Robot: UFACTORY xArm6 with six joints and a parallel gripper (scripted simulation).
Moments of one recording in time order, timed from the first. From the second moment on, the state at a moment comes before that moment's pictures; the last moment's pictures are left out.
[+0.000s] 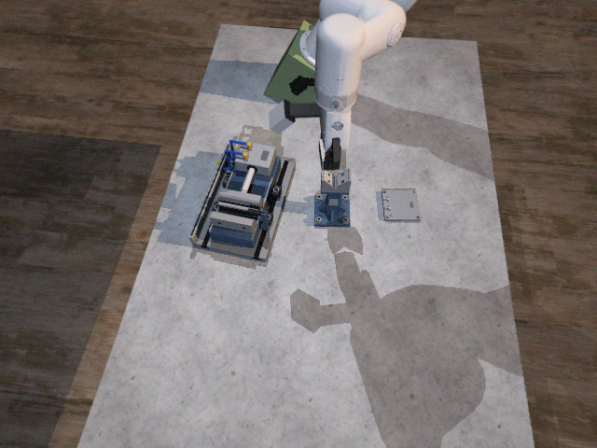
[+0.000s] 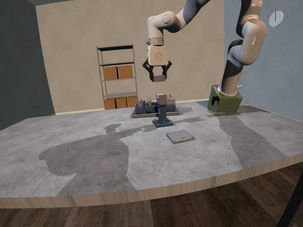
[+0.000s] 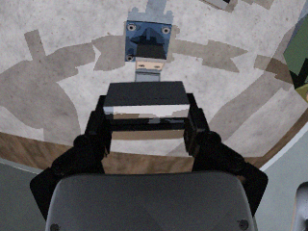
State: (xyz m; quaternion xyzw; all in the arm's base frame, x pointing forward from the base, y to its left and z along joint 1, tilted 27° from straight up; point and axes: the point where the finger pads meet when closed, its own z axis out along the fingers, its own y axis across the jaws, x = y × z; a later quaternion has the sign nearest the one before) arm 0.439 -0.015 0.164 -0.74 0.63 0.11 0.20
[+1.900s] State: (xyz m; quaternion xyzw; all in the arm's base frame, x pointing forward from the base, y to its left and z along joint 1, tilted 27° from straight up) arm 0.492 -0.143 0.111 -0.93 0.29 0.02 0.23
